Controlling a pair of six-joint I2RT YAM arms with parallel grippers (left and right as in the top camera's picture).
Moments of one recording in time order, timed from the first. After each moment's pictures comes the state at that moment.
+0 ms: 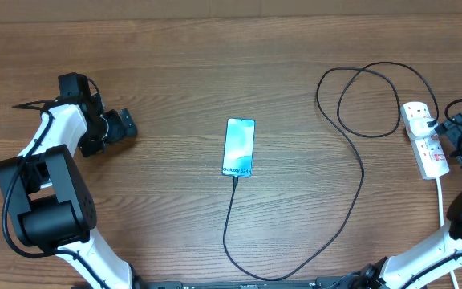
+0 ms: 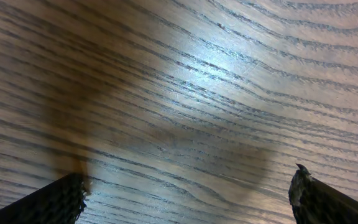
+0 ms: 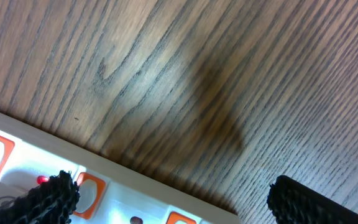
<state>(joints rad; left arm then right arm) 0.26 1.98 1.29 -0.69 0.11 -0.21 -0.67 1.99 1.40 -0.73 0.02 0.38</state>
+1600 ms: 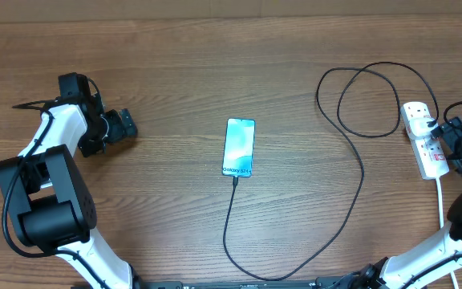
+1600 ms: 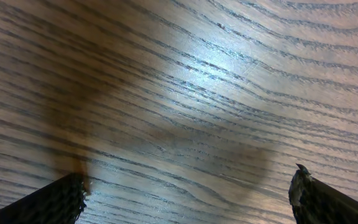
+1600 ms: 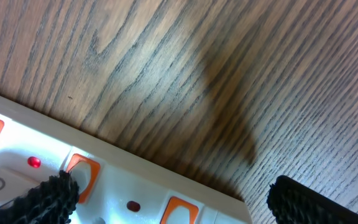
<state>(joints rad) 0.26 1.98 1.29 -0.69 0.11 -0.21 -0.68 1.99 1.37 -0.75 -0.02 0.38</state>
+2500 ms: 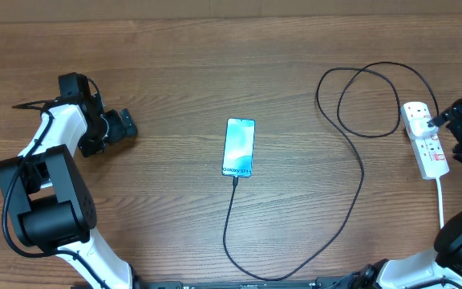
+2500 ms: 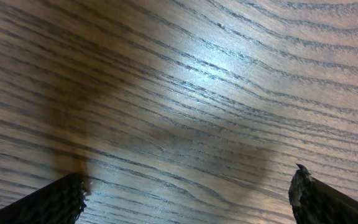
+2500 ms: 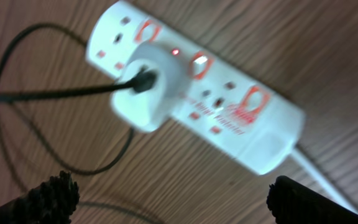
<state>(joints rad) 0.26 1.98 1.29 -0.69 0.11 -0.21 -0.65 1.77 1.43 -1.00 -0.26 0.30</state>
